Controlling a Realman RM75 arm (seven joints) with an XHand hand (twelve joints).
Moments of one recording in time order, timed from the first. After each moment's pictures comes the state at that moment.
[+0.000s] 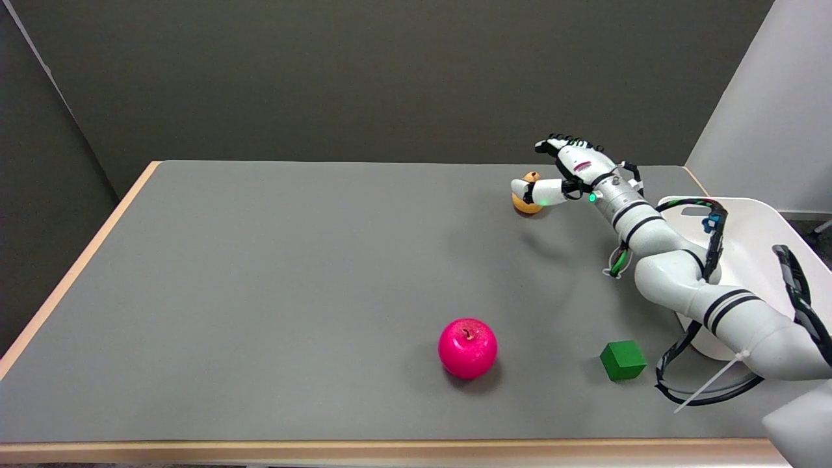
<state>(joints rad) 0.40 -0.95 -1.81 0.93 0.59 0.22 0.36</state>
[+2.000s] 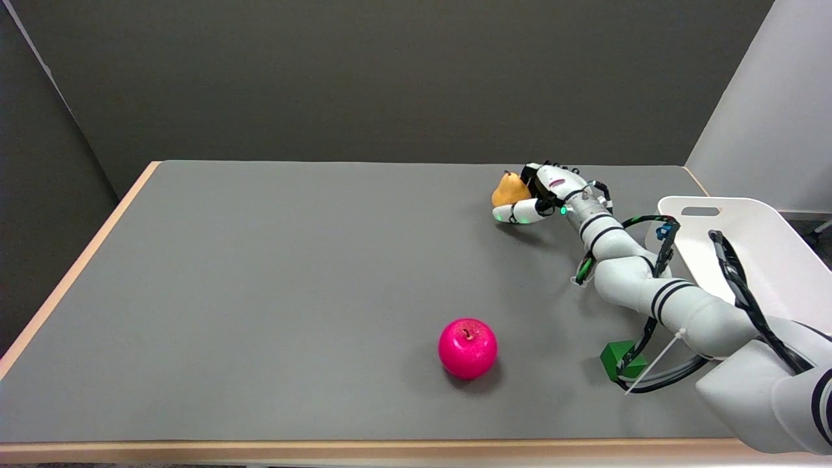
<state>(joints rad) 0.61 -1.09 -1.98 0.53 0.65 0.34 0.36</state>
